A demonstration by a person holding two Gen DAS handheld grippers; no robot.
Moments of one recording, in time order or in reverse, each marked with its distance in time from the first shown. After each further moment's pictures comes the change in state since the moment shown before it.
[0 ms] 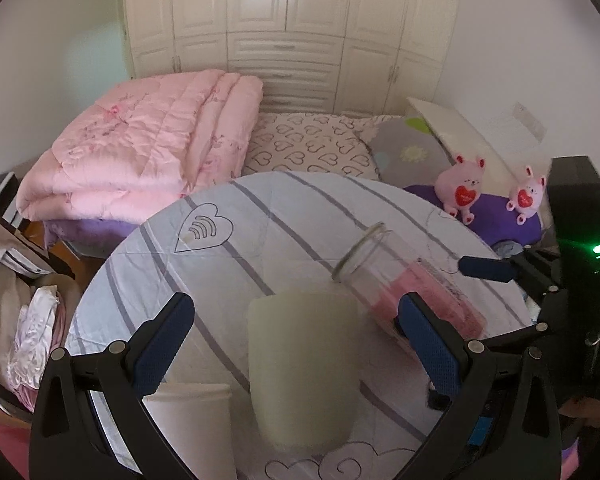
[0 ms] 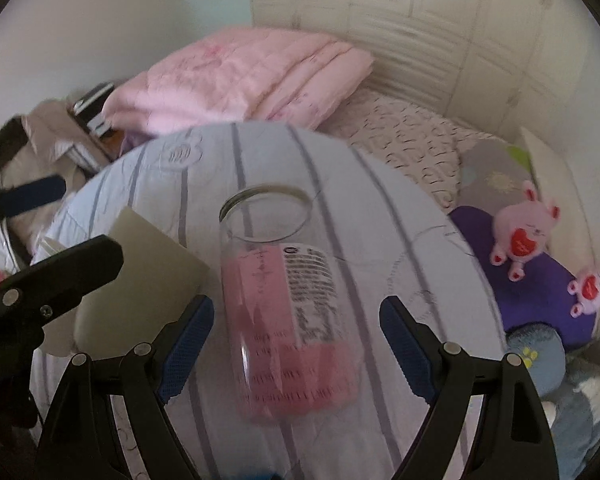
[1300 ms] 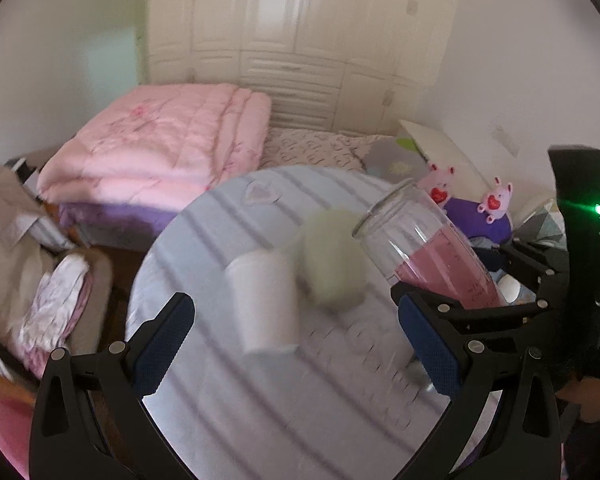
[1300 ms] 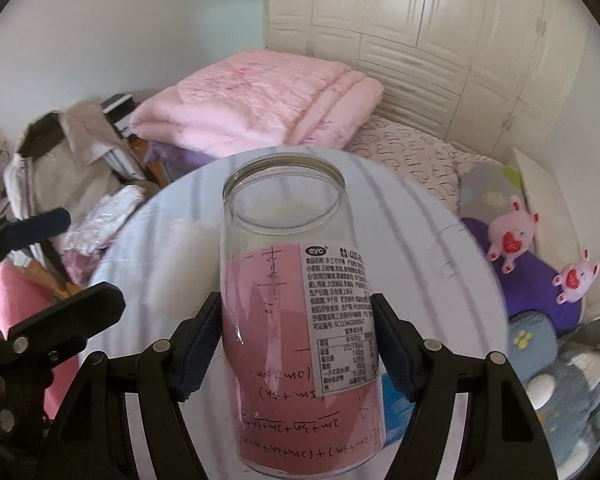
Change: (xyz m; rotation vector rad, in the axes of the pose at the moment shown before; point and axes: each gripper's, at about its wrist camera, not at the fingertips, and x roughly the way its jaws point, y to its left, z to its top) left arm -0.152 0.063 -0.089 -0.059 -0.068 -0.034; right arm -0.104 0.117 -0.040 -0.009 -0.094 -0.021
